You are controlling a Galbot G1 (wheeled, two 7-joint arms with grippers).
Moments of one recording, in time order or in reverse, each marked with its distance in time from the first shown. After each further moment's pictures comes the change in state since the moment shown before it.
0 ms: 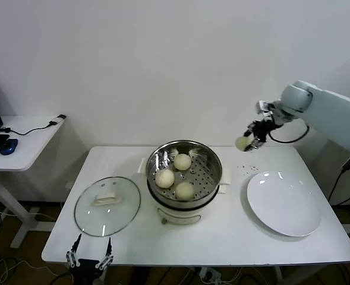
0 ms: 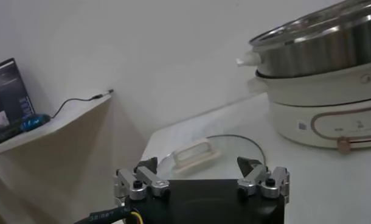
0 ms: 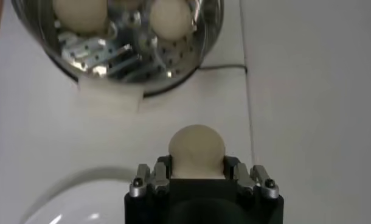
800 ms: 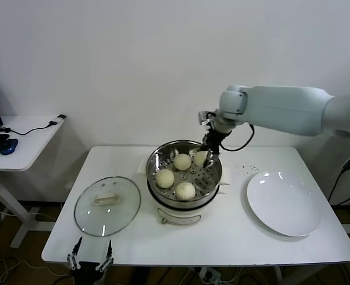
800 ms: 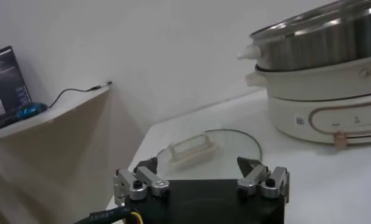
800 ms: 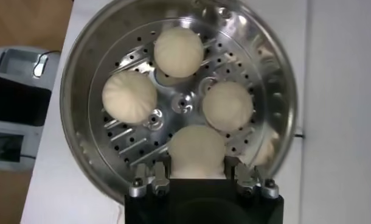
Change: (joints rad) left arm -0.006 0.009 -0.007 0.036 -0.035 -0.013 -0.001; right arm 0.097 0.324 -0.321 0.087 0.301 -0.103 0.115
